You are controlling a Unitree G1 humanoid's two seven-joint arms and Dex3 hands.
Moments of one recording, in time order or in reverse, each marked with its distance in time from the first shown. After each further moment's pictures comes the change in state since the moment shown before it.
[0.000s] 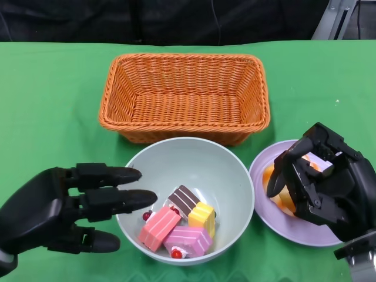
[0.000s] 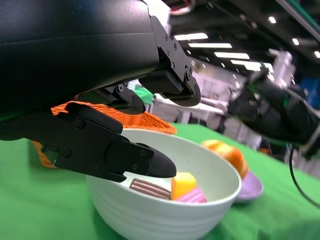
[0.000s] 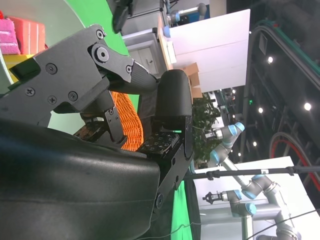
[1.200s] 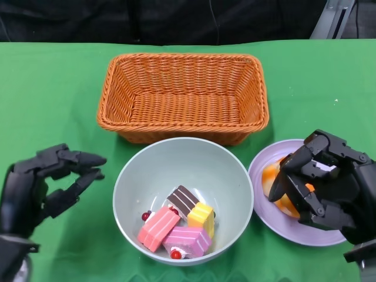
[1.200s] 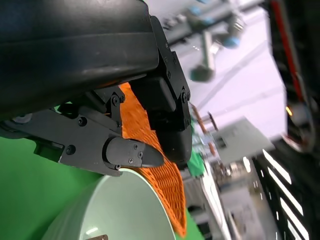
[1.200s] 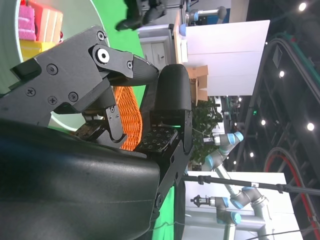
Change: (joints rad) left arm 0.045 -0.251 -0.011 0.109 -0.995 0.508 -0.449; right arm 0.021 -0.086 0.052 -0.014 -0.054 -0.109 -0.013
